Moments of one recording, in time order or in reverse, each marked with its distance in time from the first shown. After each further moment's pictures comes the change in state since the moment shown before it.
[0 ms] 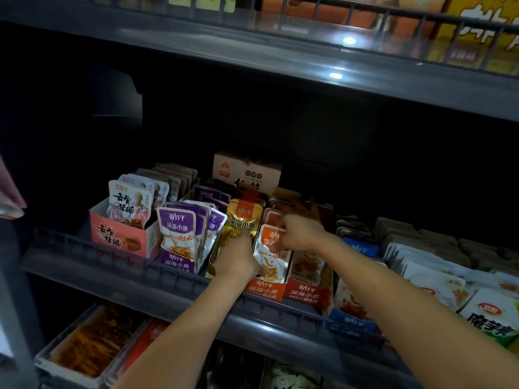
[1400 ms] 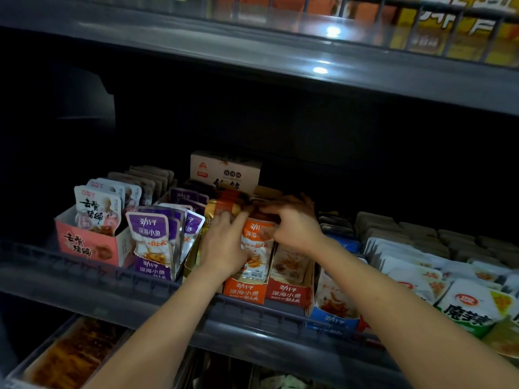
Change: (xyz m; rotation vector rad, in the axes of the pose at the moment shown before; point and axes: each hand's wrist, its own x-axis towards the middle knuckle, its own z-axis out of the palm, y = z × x) left_hand 0.016 0.010 0.002 0.213 0.283 0.357; right_hand -0.011 0.026 -0.003 0.033 0.321 -0.130
